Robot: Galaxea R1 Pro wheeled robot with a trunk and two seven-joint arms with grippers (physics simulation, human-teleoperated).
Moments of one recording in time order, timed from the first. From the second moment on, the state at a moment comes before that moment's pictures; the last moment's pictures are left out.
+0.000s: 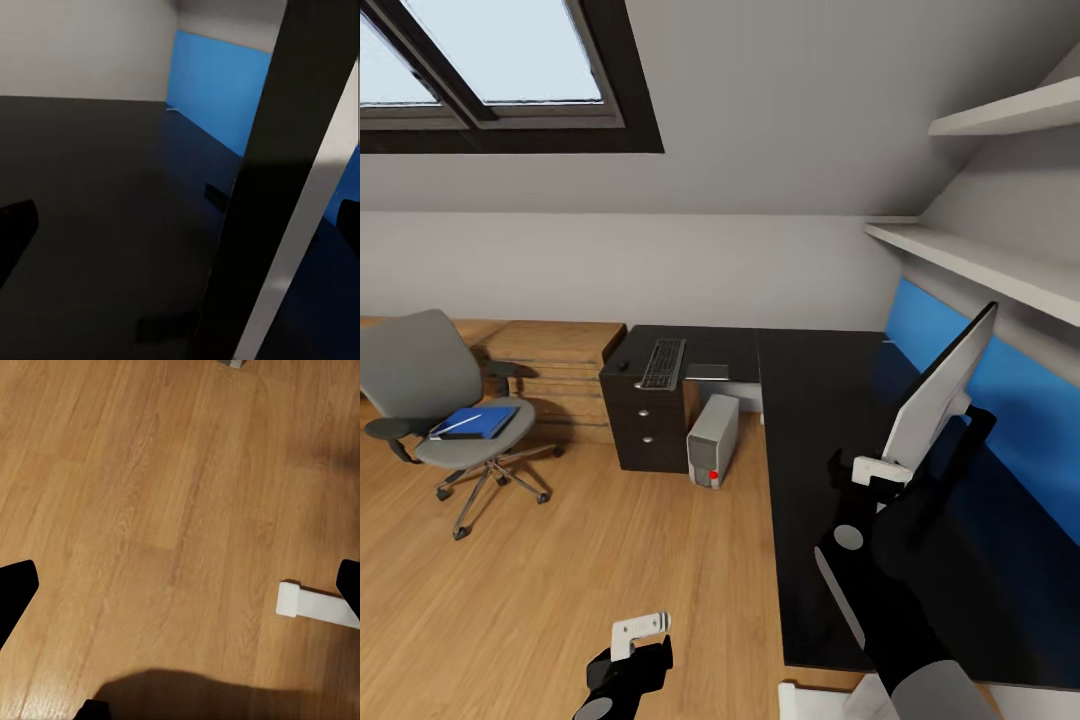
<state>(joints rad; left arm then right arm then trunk) 0.00 -0.08 -0.36 -1.39 0.36 0.43 0.54 -0.51 0.03 0.22 -1.10 0.03 0.01 -0.74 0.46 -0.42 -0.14</state>
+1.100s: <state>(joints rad) 0.00 -0.08 -0.36 -1.37 0.36 0.43 0.54 -0.51 0.03 0.12 -1.10 0.03 0.02 -0.75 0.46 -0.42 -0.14</state>
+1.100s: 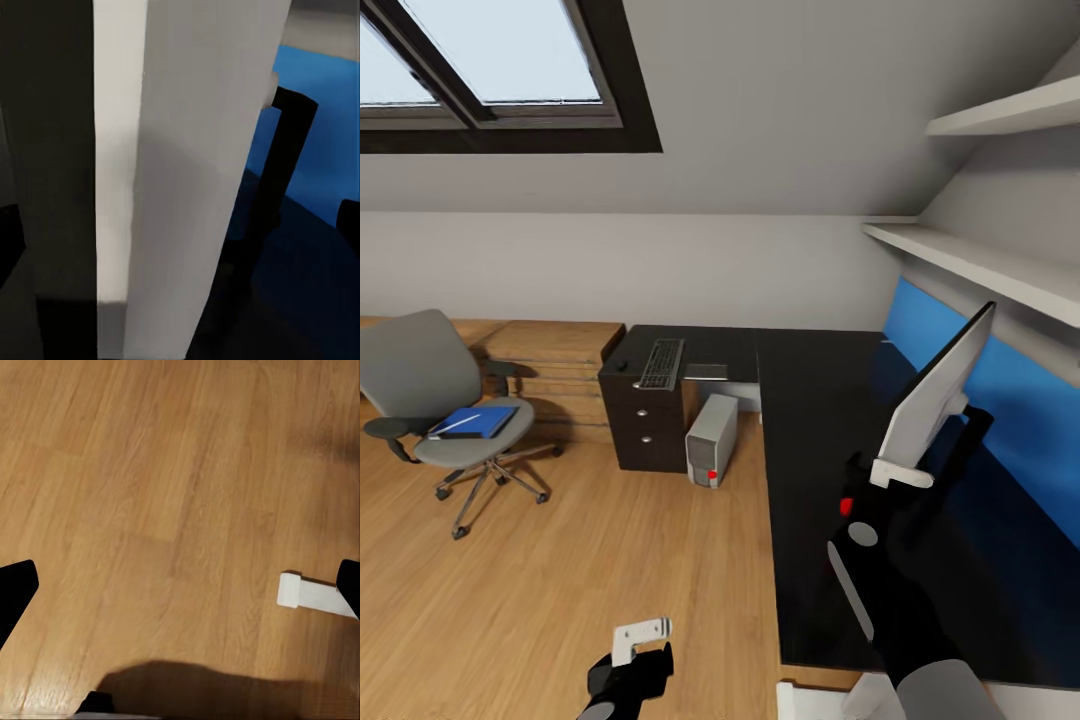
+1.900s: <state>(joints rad) 0.00 -0.08 -0.37 -1.35 0.36 0.43 0.54 -0.51 0.03 0.13 -1.09 0.03 0.02 -0.74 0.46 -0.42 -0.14</state>
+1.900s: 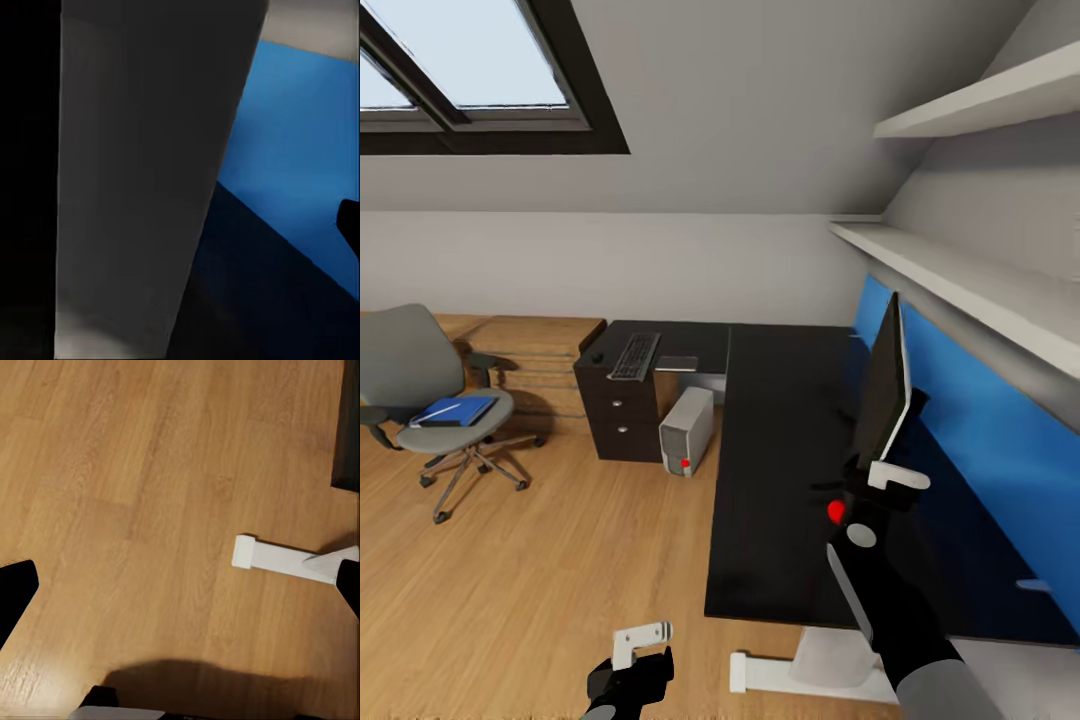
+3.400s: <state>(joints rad) 0.00 -0.08 -0.36 -1.35 0.36 0.43 0.55 -0.51 0.04 0.14 -1.08 0.03 0.01 -0.74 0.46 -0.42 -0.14</state>
